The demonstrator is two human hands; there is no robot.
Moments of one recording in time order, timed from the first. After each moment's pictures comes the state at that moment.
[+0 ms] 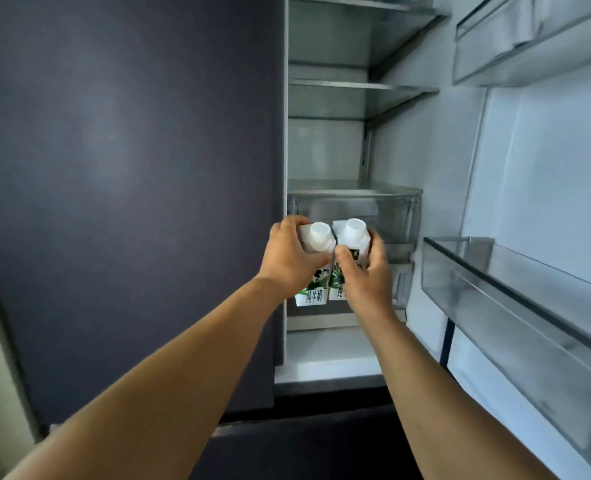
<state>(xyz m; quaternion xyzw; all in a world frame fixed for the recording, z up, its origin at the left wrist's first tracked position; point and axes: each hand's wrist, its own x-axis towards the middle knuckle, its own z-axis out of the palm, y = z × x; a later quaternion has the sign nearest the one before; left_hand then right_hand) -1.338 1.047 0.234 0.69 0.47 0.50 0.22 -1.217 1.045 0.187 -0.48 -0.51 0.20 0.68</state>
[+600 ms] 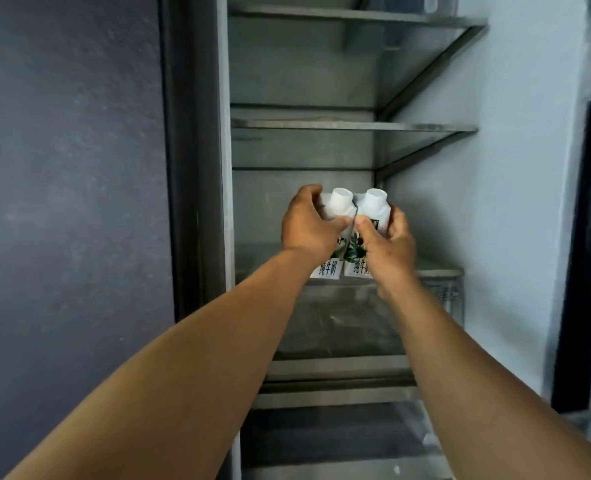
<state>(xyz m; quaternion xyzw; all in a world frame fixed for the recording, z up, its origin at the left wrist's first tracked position) -1.228 1.291 0.360 0.64 0.43 0.62 0.16 -1.118 1.319 0.318 -0.40 -0.49 0.20 0.75</state>
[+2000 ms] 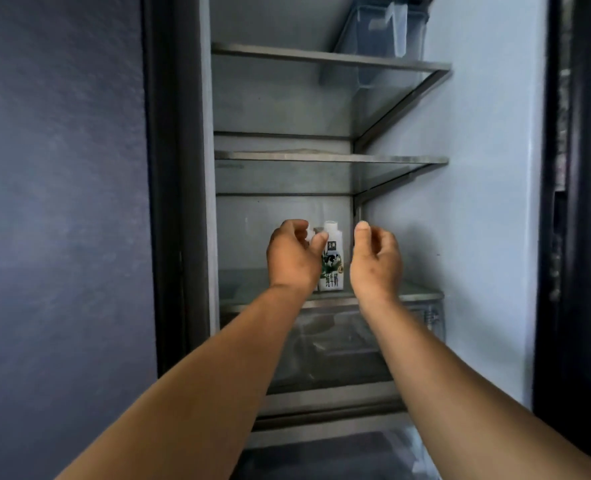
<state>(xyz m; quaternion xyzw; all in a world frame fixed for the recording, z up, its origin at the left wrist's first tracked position) -1.223 1.305 0.361 0.61 0.43 0.64 0.17 -1.129 1.311 0.340 -0.43 -0.44 0.10 0.78</state>
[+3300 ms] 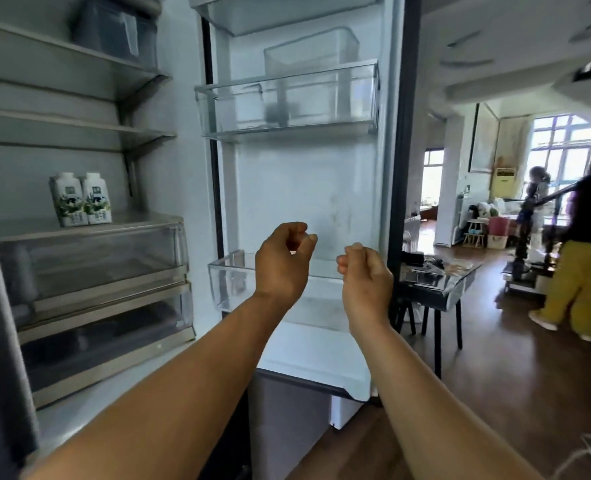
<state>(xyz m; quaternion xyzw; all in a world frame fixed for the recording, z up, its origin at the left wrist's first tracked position) -1.073 0.863 0.276 0.72 0.18 0.53 0.40 -0.991 0.802 0.240 -0.55 -0.25 -0.06 0.80</state>
